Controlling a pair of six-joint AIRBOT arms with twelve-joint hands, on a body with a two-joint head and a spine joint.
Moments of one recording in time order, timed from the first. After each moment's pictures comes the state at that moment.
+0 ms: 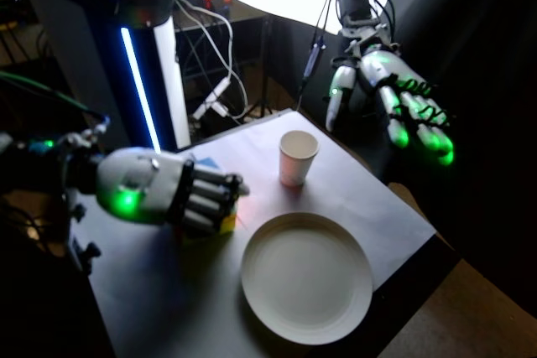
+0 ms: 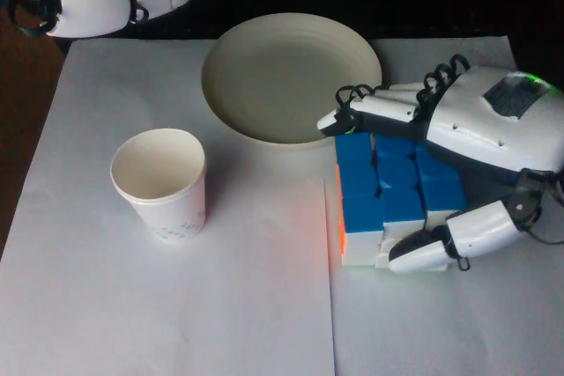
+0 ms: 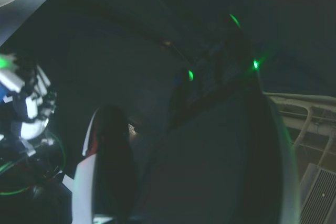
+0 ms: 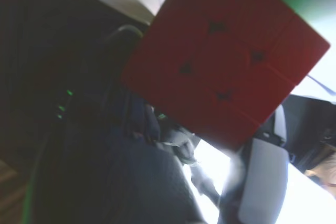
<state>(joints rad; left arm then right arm) 0.55 -0.94 1.21 0.04 -0.71 0.98 -0.80 -0.97 1.04 -0.26 0.74 -0.68</state>
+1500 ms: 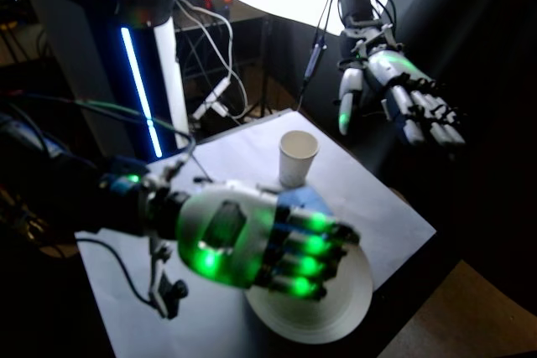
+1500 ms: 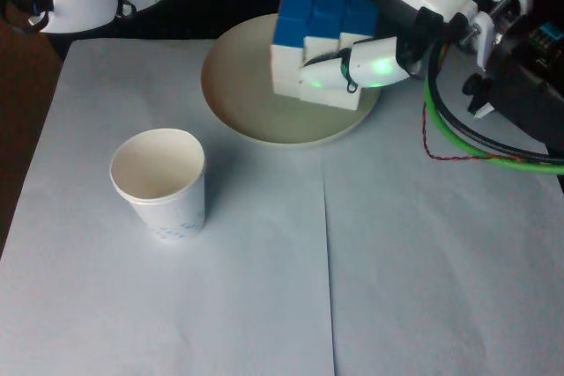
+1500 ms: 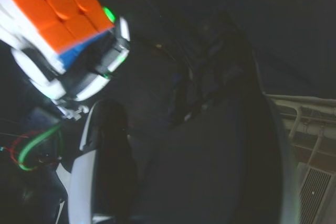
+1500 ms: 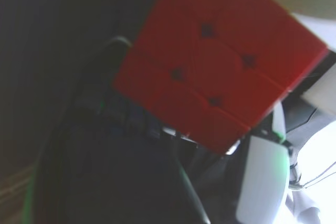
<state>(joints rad) 0.56 -0.94 1.23 0.01 -0.73 0.98 -0.58 -1.34 1.48 0.14 0.63 -0.69</state>
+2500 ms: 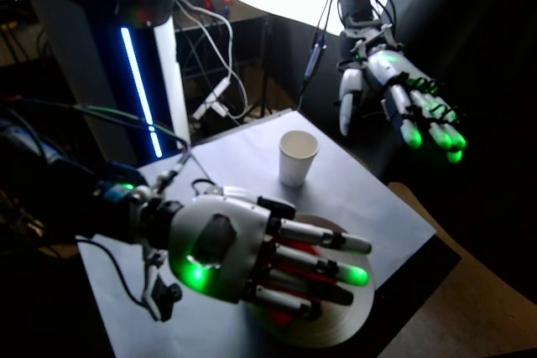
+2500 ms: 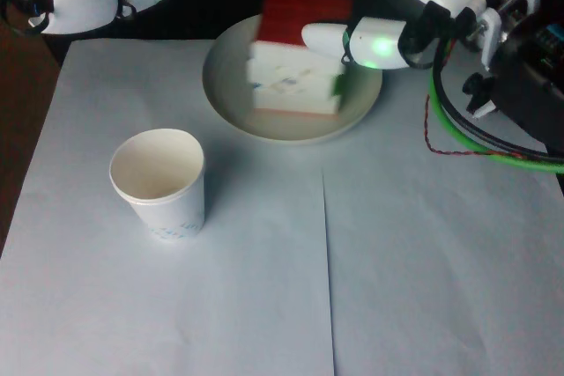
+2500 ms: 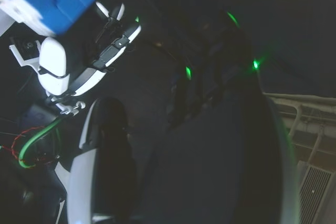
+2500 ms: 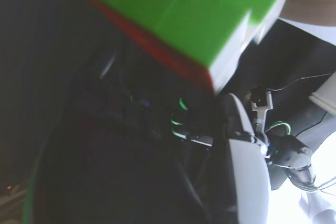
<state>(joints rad) 0.56 -0.94 1.23 0.01 -0.74 0.98 -0.60 -1.34 1.47 0.18 0.68 -0.68</state>
